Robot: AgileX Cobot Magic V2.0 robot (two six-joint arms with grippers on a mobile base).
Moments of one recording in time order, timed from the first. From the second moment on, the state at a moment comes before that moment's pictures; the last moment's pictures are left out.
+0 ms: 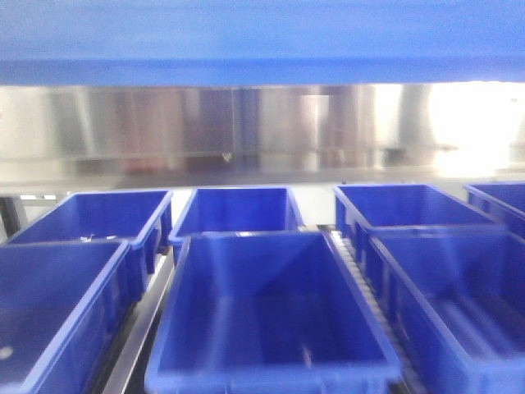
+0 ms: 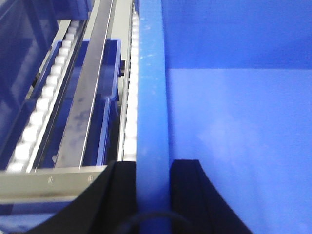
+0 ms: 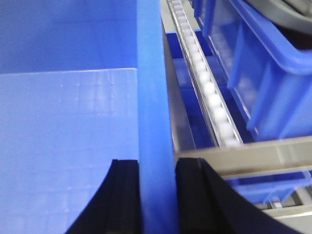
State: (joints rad) left arm -0.94 1.30 -1.64 0.82 1.32 -0.92; right arm 1.10 1.25 -1.55 -0.72 1.32 0.90
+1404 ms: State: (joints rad) left arm -0.94 1.30 -1.64 0.82 1.32 -0.92; right arm 1.10 1.25 -1.55 -0.72 1.32 0.90
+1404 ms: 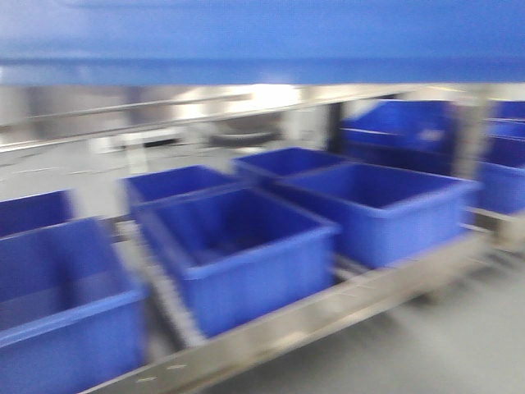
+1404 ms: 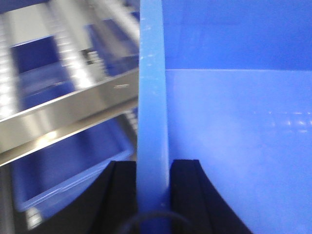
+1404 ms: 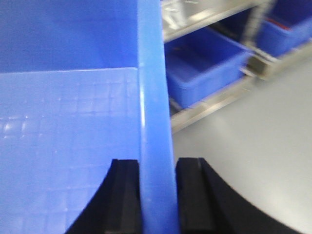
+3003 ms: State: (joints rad) left arm -0.94 1.30 -1.64 0.82 1.32 -0.92; right arm 1.10 1.25 -1.55 -0.72 1.32 0.90
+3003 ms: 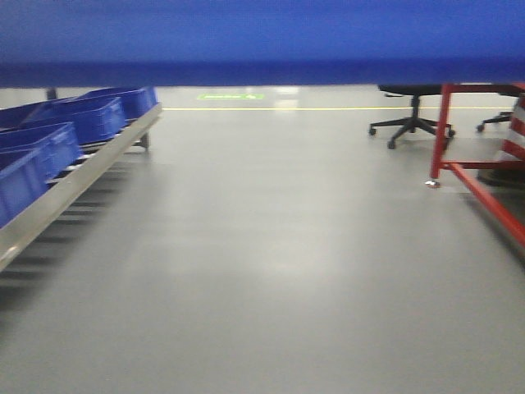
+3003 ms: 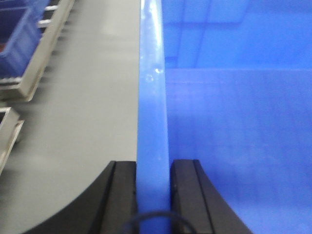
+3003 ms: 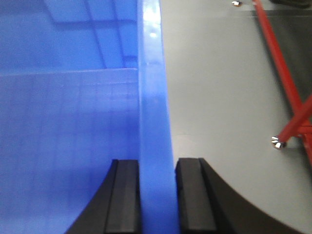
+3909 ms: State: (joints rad) left arm -0.94 1.30 -1.63 0.82 1.32 -0.92; right arm 1.10 1.25 -1.55 -0.72 1.32 0.90
